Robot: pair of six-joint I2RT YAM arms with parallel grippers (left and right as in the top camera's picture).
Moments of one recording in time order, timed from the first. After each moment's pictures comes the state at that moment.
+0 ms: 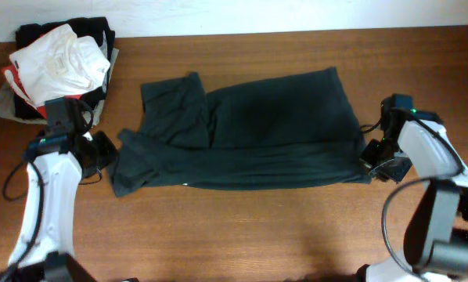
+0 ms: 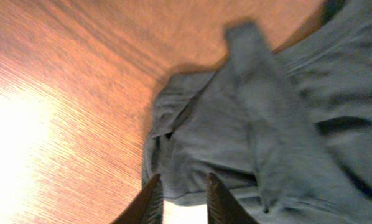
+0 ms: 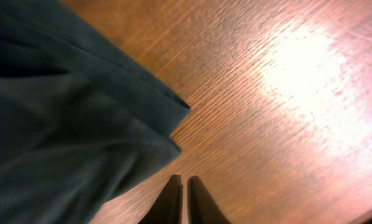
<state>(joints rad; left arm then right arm) 0.23 1.50 1.14 -0.86 -0.02 -0.36 -0.21 1.73 1.16 -1.03 0.11 0.52</state>
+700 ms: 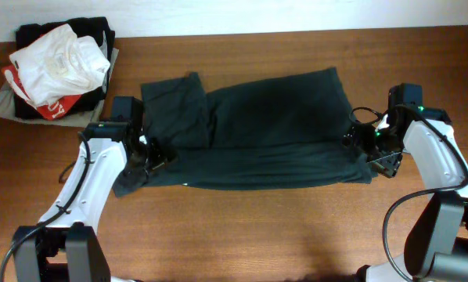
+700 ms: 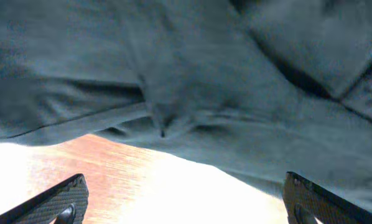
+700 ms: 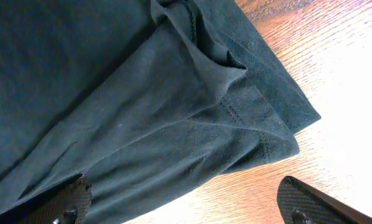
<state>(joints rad) -0.06 1.63 1.14 -0.94 0.12 -0.54 -0.21 1.69 1.20 -0.96 -0.20 0.43</state>
